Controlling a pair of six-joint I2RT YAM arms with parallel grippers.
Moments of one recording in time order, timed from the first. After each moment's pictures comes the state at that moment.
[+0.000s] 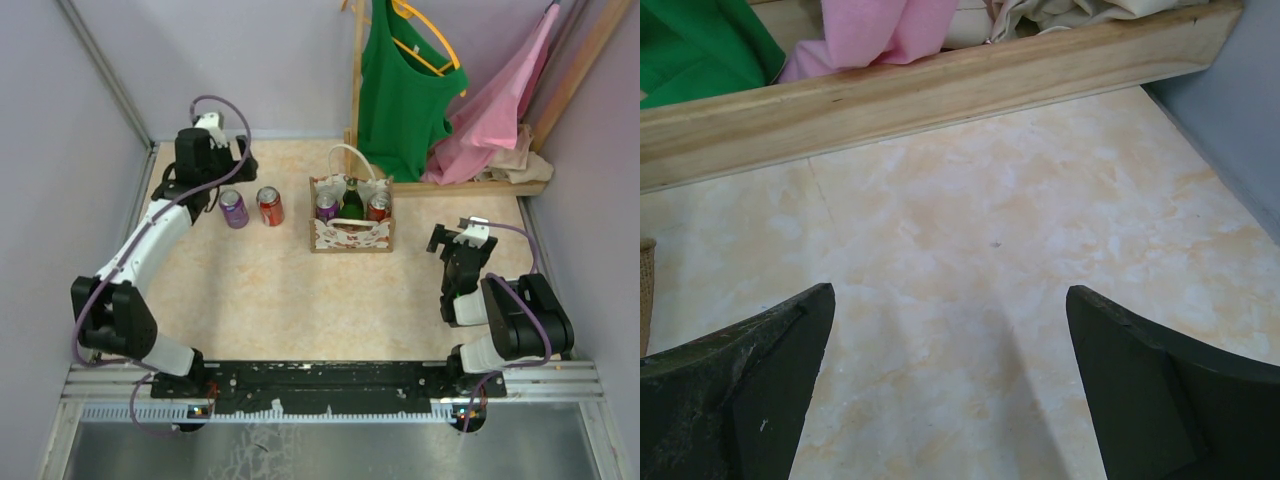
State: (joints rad) left arm -0.19 1.53 1.29 -0.21 -0.02 -0.22; right arm 0.09 1.46 0.15 1.20 0.39 0.05
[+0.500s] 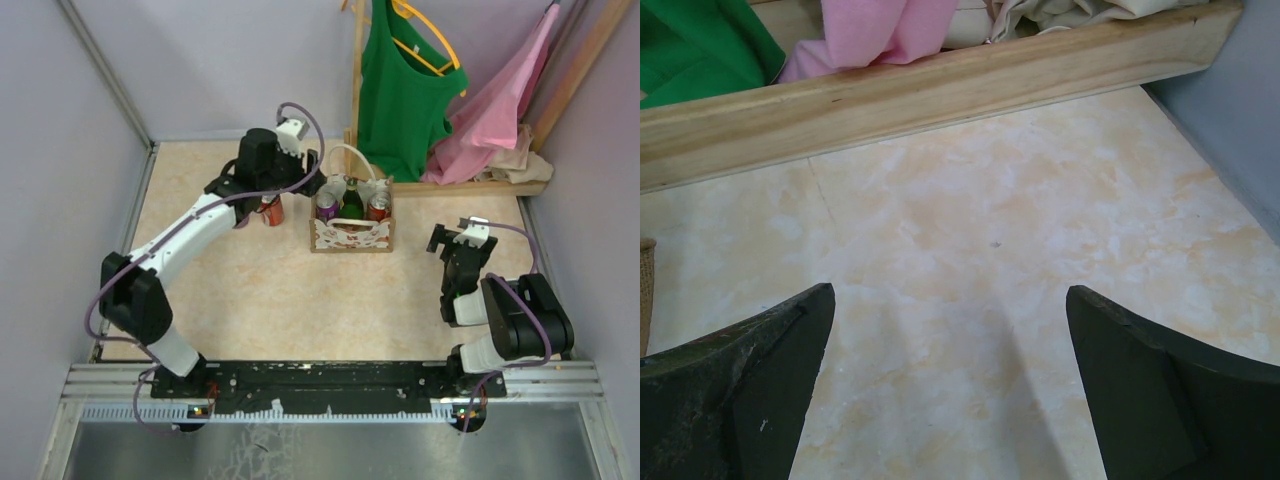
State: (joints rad) left arm -0.54 1.60 1.41 -0.16 0.14 -0.14; right arm 0.09 1.46 0.15 1.20 0.39 0.05
